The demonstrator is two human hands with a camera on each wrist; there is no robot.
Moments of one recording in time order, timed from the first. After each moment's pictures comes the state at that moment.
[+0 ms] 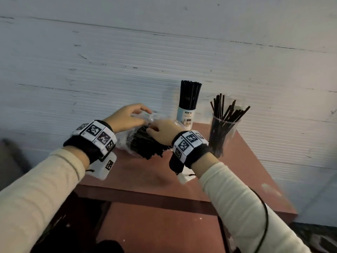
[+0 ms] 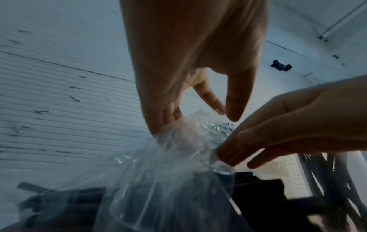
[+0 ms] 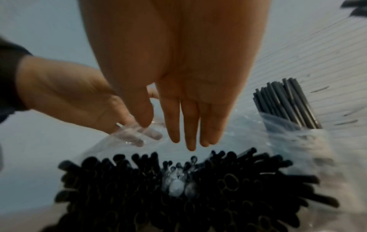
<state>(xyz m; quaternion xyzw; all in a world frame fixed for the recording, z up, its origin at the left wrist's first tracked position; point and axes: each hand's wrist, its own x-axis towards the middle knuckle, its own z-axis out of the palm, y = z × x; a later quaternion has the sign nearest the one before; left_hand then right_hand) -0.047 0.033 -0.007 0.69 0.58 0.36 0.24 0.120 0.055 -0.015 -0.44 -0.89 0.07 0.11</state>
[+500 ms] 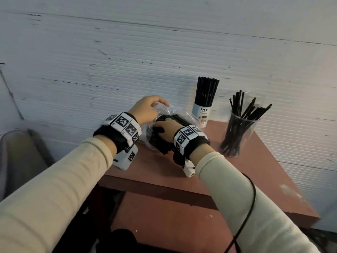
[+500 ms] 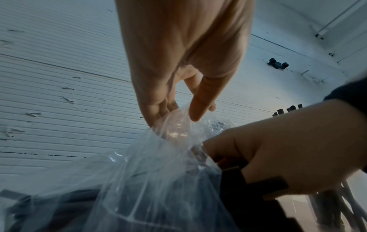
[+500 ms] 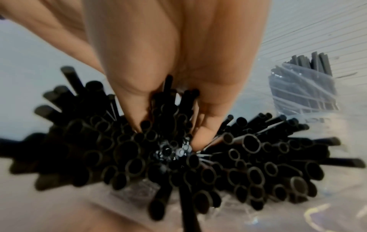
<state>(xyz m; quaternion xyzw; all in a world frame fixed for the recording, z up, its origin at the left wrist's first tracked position) -0.044 0.033 -0.005 0.68 0.60 0.38 0.17 0.080 0.069 -0.039 -0.44 -0.89 0.09 0.05</state>
